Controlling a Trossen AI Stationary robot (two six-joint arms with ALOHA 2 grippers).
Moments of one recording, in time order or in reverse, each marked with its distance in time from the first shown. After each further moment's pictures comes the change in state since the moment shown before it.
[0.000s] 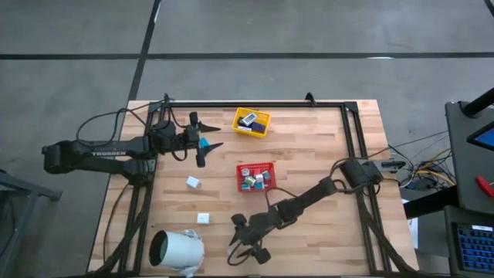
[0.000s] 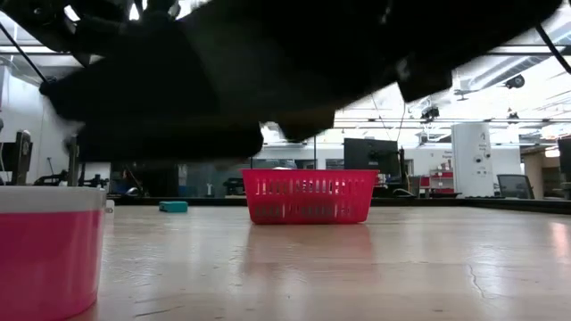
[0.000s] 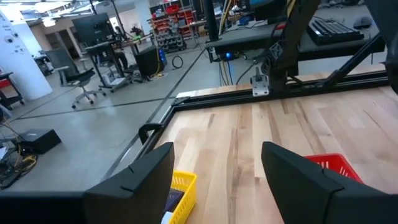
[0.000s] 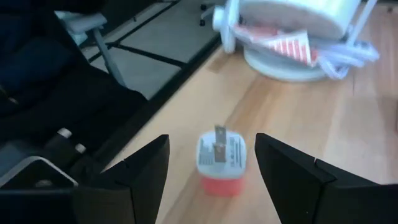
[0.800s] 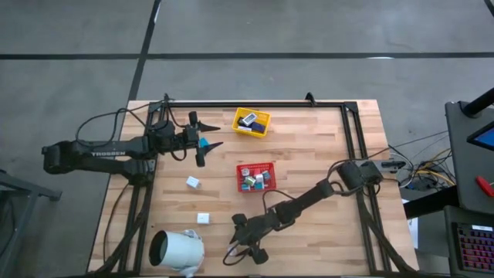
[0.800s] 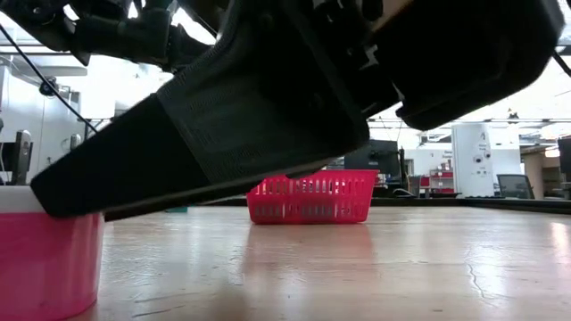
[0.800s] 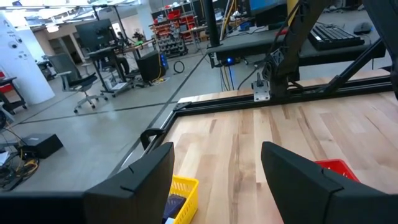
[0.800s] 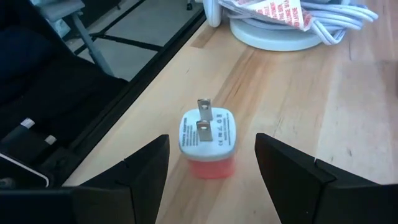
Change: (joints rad) left arm 0.000 -0.006 0.000 0.015 0.000 0.001; right arm 0.005 0.037 0.031 -0.057 0.051 0.046
